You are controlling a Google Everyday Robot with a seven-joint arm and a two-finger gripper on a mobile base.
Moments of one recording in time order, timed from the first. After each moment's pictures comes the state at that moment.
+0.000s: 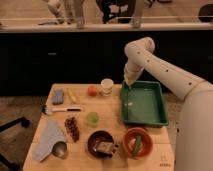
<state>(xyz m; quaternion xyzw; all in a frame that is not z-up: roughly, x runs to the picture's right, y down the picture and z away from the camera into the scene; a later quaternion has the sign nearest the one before) 0.153 -0.031 0.828 -0.24 0.13 0.52 0.81</state>
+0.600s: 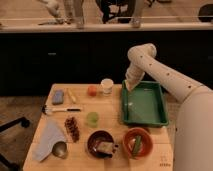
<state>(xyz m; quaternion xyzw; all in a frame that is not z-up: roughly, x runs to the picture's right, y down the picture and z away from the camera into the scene) 0.157 0.002 0.845 -0.28 0.12 0.51 0.80</state>
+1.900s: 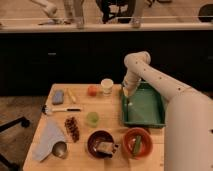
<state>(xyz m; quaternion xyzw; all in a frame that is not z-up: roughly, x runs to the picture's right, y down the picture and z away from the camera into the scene) 0.149 0.042 0.875 -0.33 0.14 0.46 0.81</state>
